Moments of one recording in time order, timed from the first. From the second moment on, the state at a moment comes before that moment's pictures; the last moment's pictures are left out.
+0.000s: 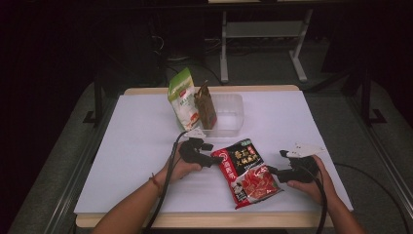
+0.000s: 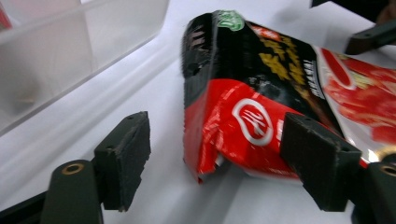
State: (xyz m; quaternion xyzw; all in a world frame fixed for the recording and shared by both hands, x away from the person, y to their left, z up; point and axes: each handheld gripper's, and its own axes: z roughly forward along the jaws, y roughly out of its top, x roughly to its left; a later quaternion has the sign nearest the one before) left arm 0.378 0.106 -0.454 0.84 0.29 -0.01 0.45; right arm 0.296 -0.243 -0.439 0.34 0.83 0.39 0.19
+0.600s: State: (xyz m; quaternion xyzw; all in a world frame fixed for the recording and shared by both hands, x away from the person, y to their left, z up) left arm 0.371 0.085 -0.457 0.85 0.28 -0.01 0.44; right arm 0.297 -0.243 -0.439 0.34 0.83 0.39 0.19
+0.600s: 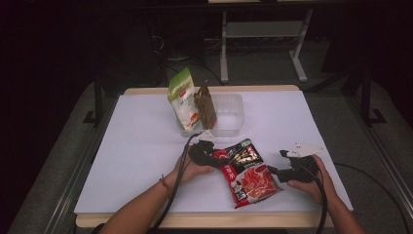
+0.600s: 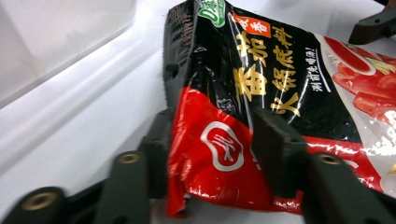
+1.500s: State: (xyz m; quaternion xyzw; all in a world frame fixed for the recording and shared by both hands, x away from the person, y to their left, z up) left arm 0.339 0.119 -0.394 0.79 0.26 0.05 0.56; right arm 0.301 -0.256 -0.433 0.37 0.80 0.42 0.21
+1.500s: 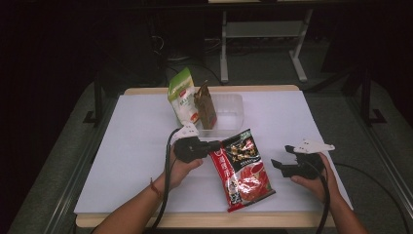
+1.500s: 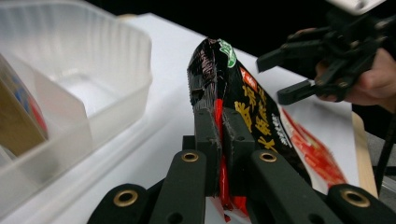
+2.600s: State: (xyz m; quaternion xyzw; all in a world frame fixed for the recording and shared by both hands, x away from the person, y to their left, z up) left arm 0.322 0.144 -0.359 0.73 0.25 0.06 0.64; right arm 0.309 -0.249 -0.436 0.37 0.81 0.41 0.19
